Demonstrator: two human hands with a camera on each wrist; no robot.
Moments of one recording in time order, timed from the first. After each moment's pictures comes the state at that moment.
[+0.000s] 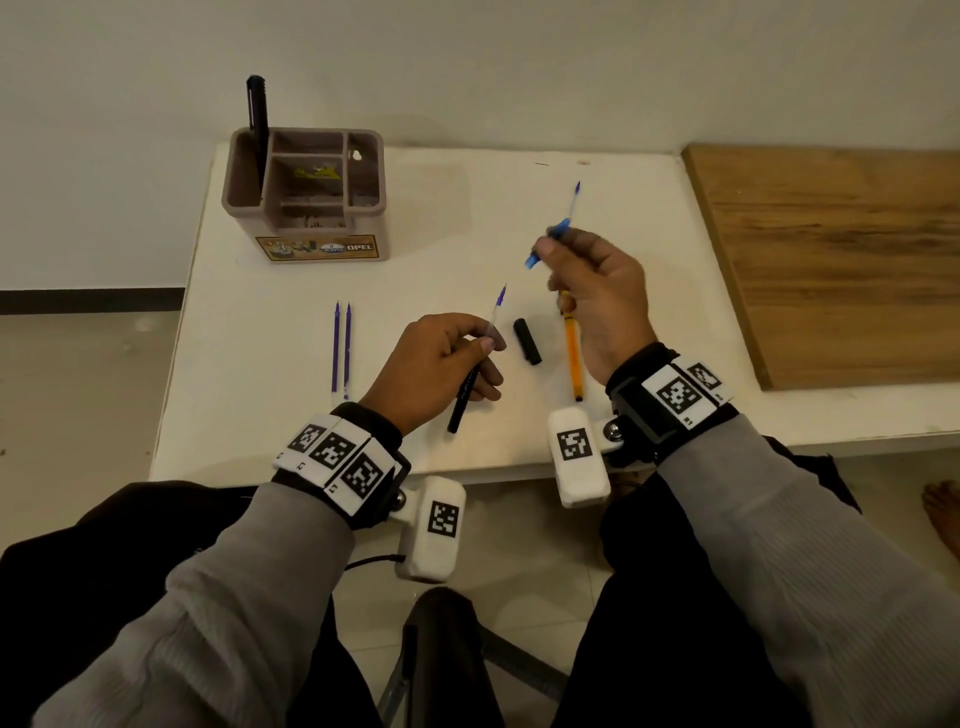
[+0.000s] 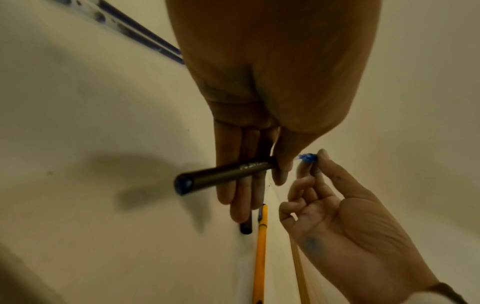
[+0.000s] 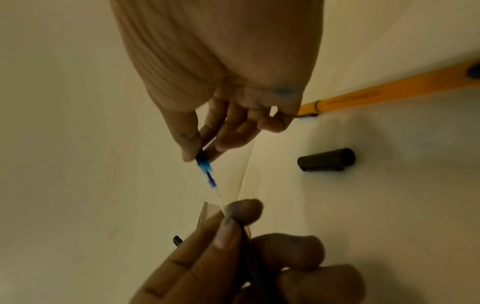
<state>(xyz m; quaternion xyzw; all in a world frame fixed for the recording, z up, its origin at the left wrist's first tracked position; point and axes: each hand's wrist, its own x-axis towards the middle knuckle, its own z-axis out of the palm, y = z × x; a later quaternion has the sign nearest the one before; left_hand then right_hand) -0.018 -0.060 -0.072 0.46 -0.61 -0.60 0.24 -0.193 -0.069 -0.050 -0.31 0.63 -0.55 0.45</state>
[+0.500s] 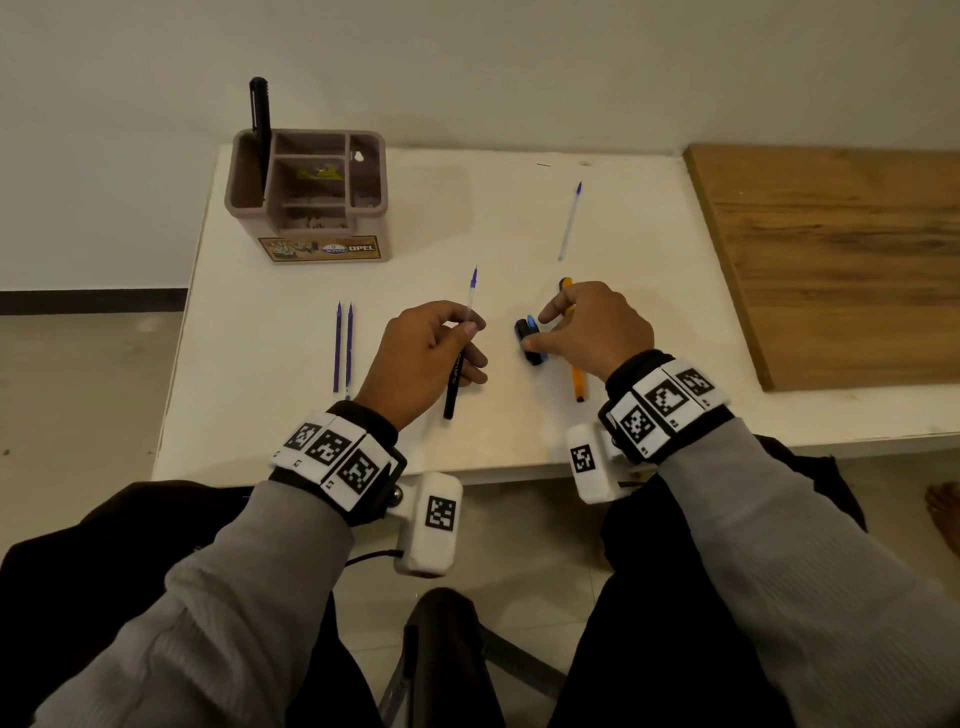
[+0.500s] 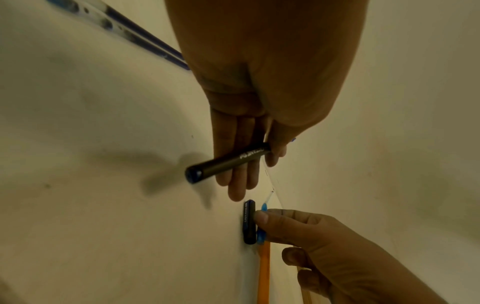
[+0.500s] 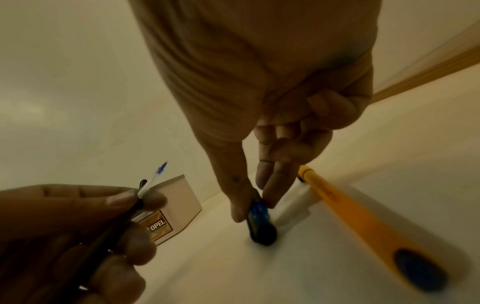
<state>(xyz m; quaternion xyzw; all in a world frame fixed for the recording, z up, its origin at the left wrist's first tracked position) -0.013 -0.065 -0.076 0.51 -0.58 -0.57 0.28 -0.209 -0.066 -0.069 -0.53 0.80 -0.10 0.27</state>
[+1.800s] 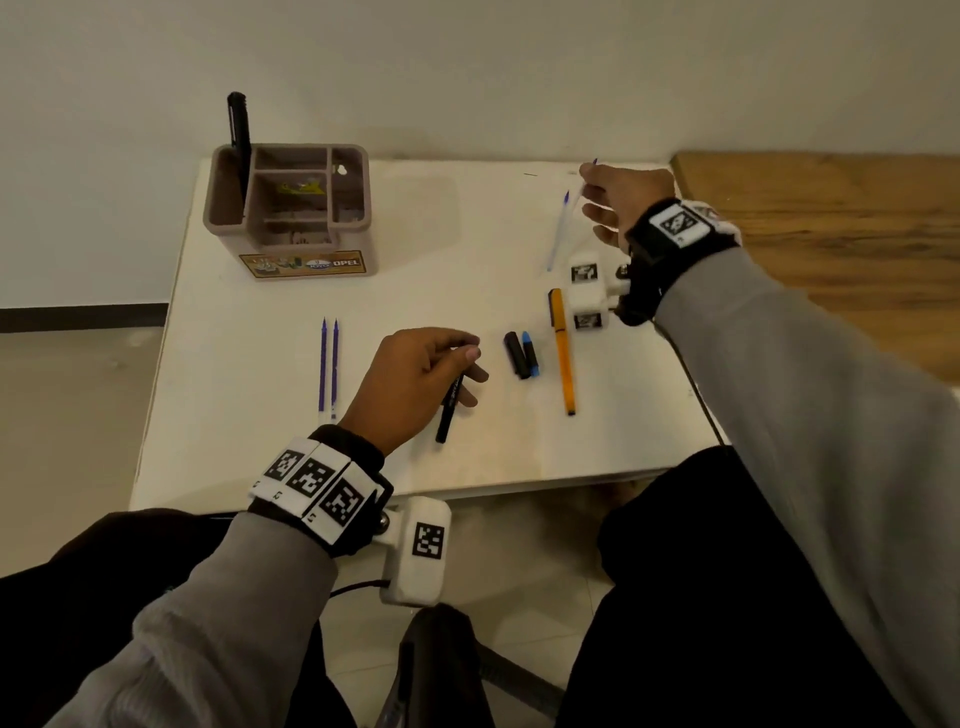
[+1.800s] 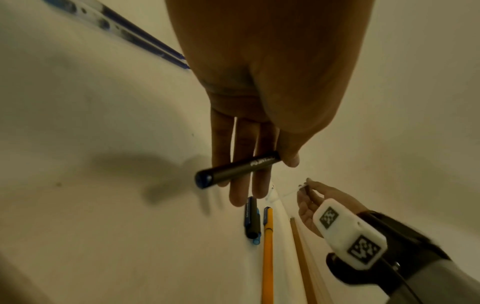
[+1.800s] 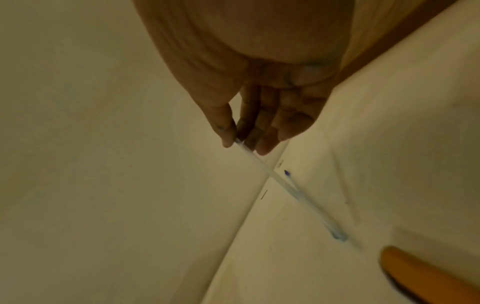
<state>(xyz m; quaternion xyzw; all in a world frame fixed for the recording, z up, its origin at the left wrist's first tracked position) -0.015 -0.065 -0.080 0.48 -0.64 -0.55 0.27 -0.271 -0.185 -0.041 -0.23 0.75 -0.44 0.43</state>
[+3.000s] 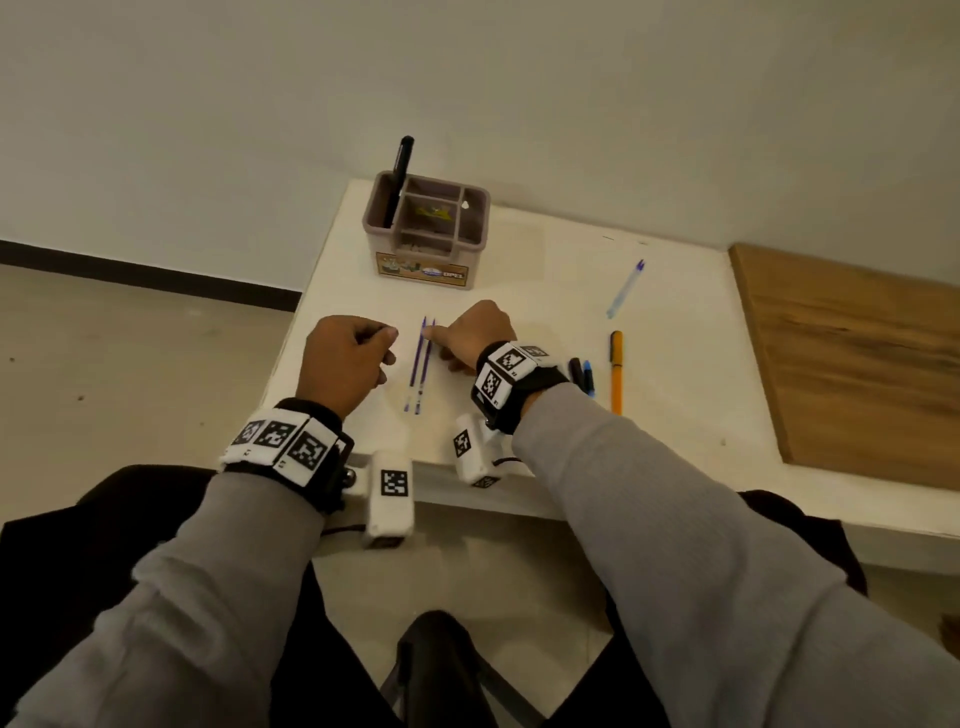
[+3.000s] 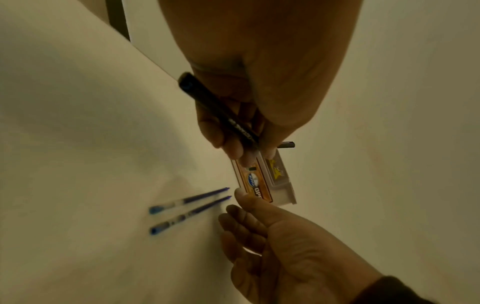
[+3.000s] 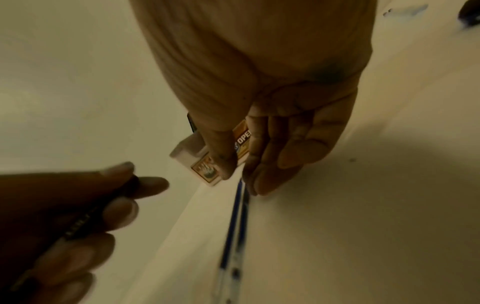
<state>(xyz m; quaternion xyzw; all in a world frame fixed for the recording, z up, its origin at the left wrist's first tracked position) 0.105 -0.053 -0.065 0.68 -0.51 -0.38 0.37 -0.043 -0.117 -0.085 -0.51 0.73 -0.14 0.43</state>
